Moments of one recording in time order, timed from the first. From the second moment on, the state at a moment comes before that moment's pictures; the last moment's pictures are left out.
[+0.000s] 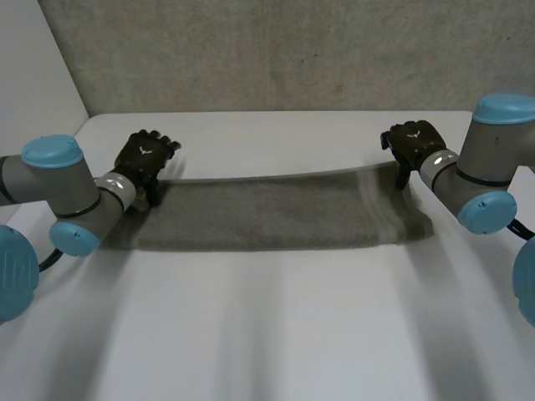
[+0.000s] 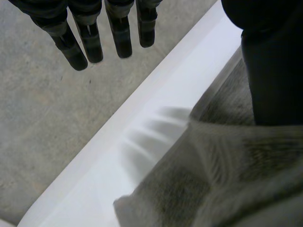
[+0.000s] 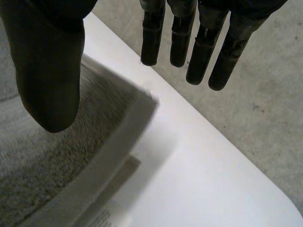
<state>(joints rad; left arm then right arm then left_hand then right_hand) 4.53 -2.61 -0.83 3.31 -1.25 3.68 1.80 -0.54 0.60 0.16 1.37 2.68 0.28 0.29 0.28 0.27 0.25 0.45 0.44 0.44 0.44 0.24</state>
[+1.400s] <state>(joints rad) 4.64 -1.85 -1.84 3.58 -1.24 3.58 1.34 -1.06 1.45 -0.09 1.35 2.39 0.27 0.26 0.25 0.27 0.22 1.30 1.28 1.33 1.33 1.15</state>
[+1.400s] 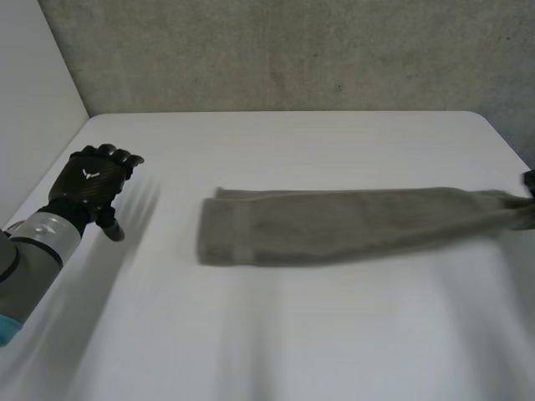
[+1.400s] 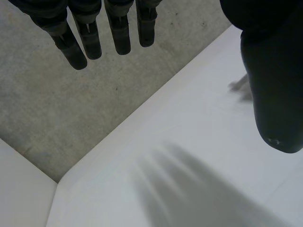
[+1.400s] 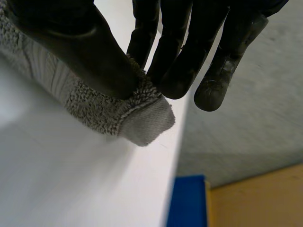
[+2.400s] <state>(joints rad) 4.40 -1.88 -1.84 3.60 -1.25 3.58 1.98 -1.12 1.66 -0.12 1.32 2.51 0.27 0.26 0.25 0.27 0.22 0.35 0.35 0.35 0.35 0.18</state>
